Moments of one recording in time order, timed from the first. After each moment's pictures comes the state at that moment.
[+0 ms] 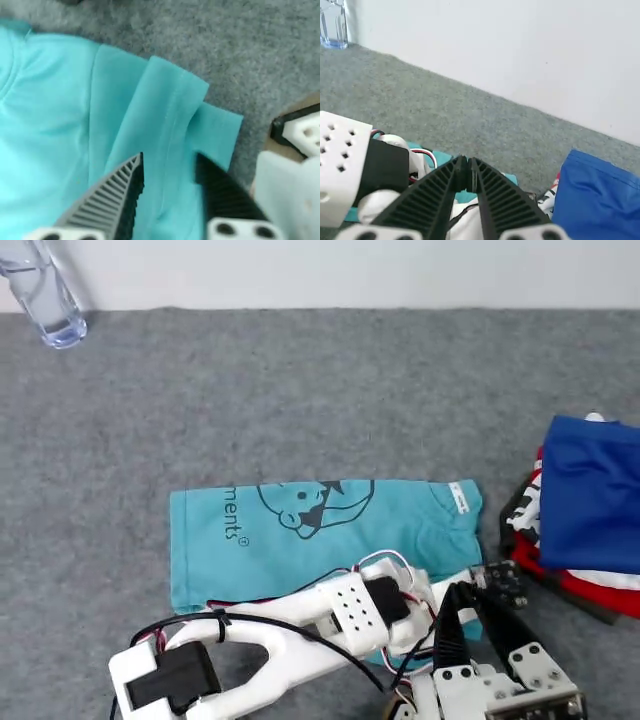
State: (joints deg) left arm 61.2 2.5 28.2 51.9 -6.8; right arm -12.0 -101.1 21.9 100.2 11.6
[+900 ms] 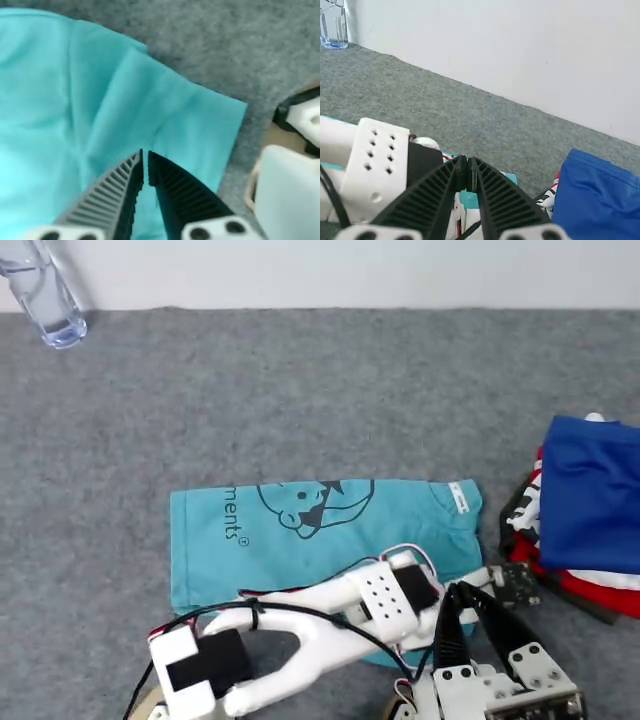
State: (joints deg) left arm 61.5 12.7 15.9 62.1 -8.3; right arm -12.0 -101.1 21.9 100.2 11.6
